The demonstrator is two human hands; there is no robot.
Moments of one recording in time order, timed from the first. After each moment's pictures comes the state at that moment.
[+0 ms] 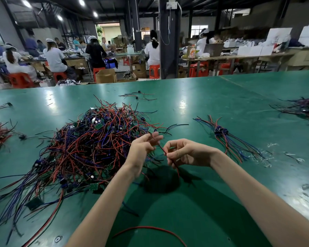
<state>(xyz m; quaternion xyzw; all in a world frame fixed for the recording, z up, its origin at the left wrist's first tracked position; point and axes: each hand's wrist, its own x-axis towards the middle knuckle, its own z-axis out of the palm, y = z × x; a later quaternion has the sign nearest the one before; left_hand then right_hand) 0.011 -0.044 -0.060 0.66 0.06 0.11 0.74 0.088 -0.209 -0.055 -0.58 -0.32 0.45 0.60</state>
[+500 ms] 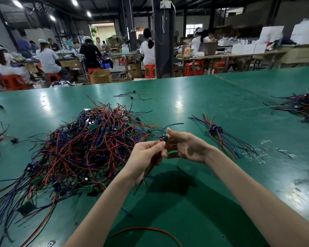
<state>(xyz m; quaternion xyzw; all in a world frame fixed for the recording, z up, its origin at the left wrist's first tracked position) 0.000 -0.068 -0.059 0.64 0.01 0.05 0.77 0.093 -0.211 -0.050 -0.58 -0.25 0.41 0.66</state>
